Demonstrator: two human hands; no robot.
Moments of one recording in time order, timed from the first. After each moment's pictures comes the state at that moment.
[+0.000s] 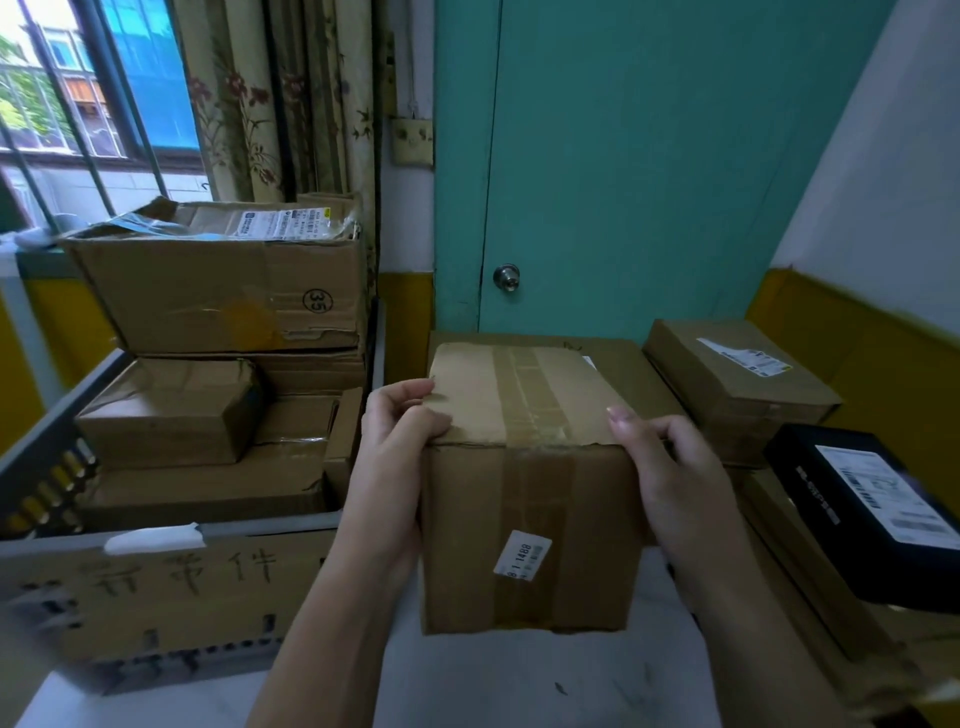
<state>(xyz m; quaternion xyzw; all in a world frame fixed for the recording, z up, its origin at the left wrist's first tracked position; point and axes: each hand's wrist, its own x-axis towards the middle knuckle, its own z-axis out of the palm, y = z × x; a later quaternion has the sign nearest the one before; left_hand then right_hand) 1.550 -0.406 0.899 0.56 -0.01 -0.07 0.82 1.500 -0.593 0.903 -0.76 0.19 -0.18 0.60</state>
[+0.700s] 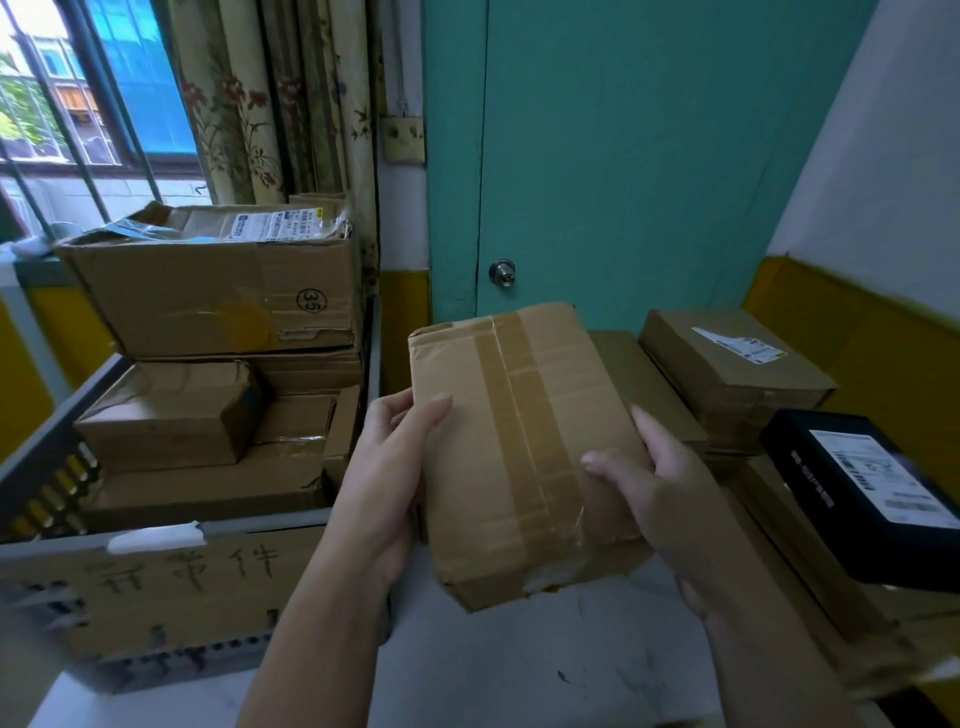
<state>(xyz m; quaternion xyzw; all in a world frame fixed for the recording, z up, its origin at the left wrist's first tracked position) 1.547 -0.406 0.901 0.57 0.03 -0.12 0.81 1.489 -0.596 0.902 -0.78 0.12 -0.09 0.61</state>
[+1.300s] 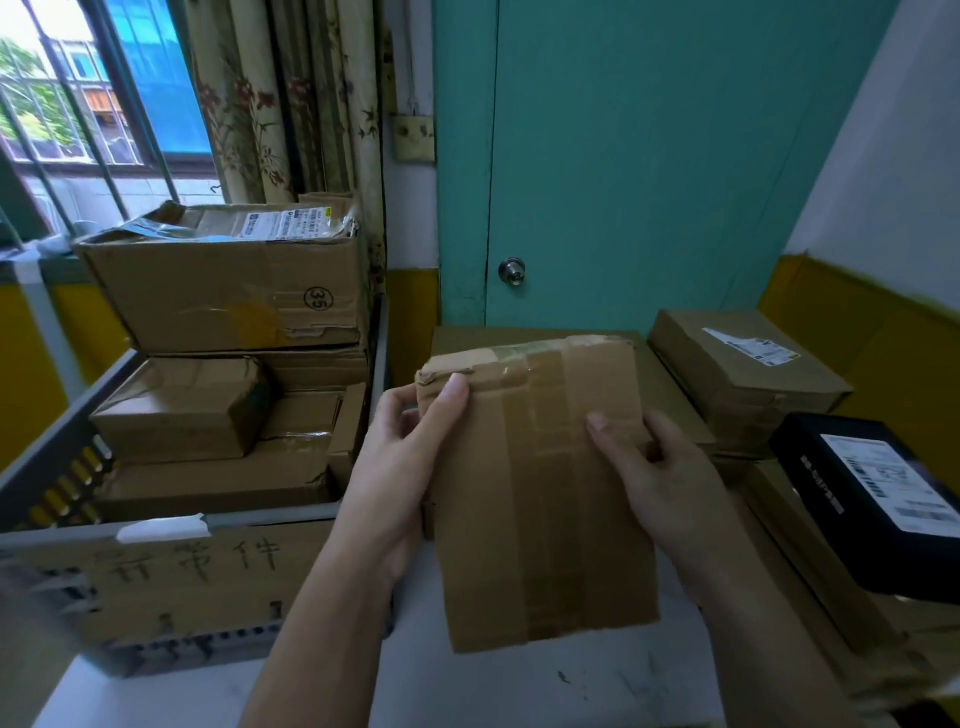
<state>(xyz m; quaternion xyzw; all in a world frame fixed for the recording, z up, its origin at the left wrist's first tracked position) 1.543 -0.412 0.902 0.60 0.01 -0.10 0.79 1.493 -0.602 0.908 -0.78 0.16 -0.12 0.60</state>
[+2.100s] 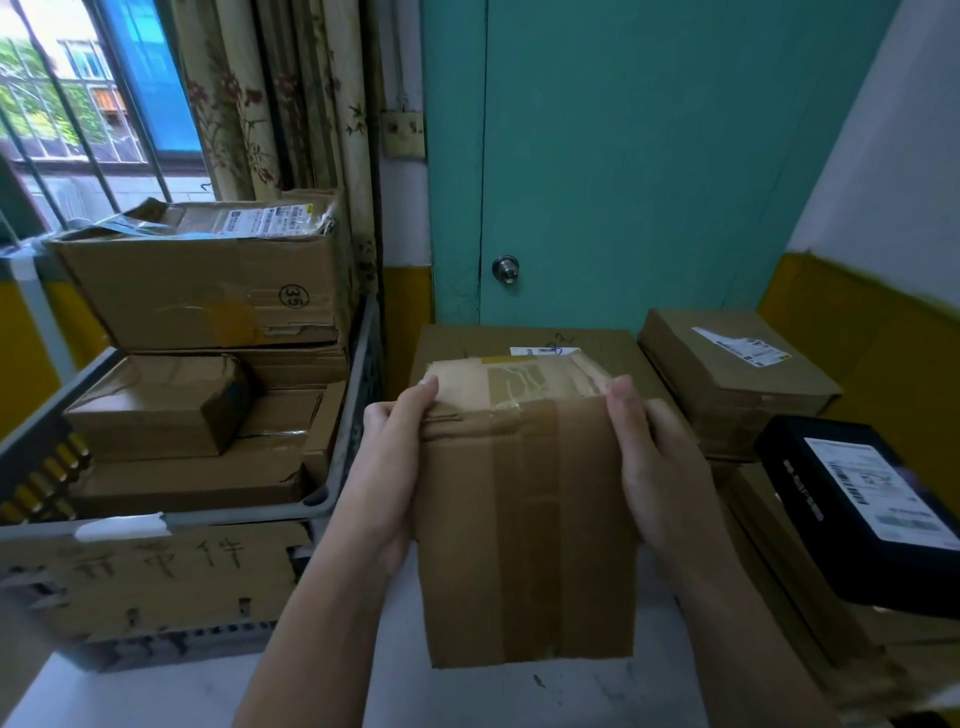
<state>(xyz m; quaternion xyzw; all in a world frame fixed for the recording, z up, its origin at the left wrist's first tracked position) 1.545 -0.446 0.901 0.62 0.07 -0.11 0.78 1.501 -0.630 0.903 -0.80 0.17 -0.19 0.55</state>
